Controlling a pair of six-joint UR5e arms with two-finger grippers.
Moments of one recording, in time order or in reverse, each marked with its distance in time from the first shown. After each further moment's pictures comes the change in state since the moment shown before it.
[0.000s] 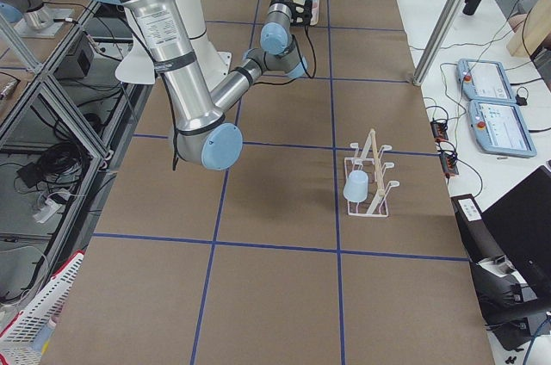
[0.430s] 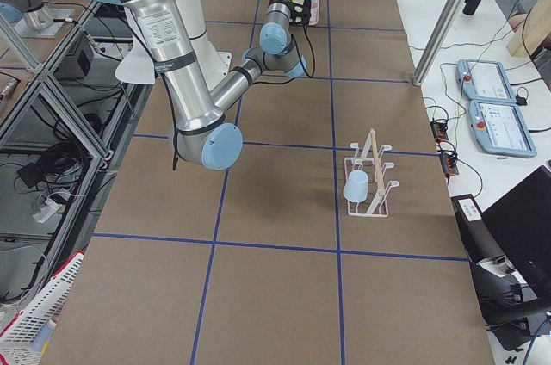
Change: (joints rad) left arm 0.001 -0.001 0.019 -0.002 0.024 0.005; right arm -0.006 0.000 0.005 0.002 -0.001 0.002
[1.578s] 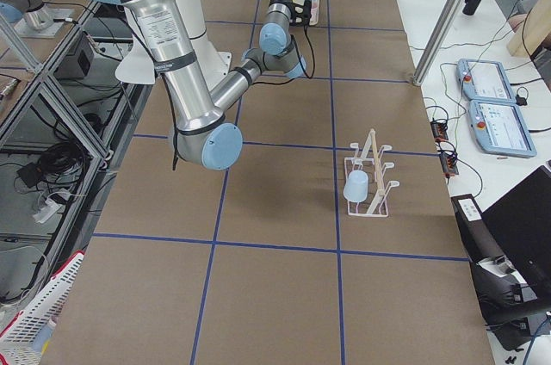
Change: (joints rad) left arm 0.015 -0.004 -0.005 0.000 0.005 -0.001; right arm -0.002 0.000 -0.004 0.003 -0.017 -0.001
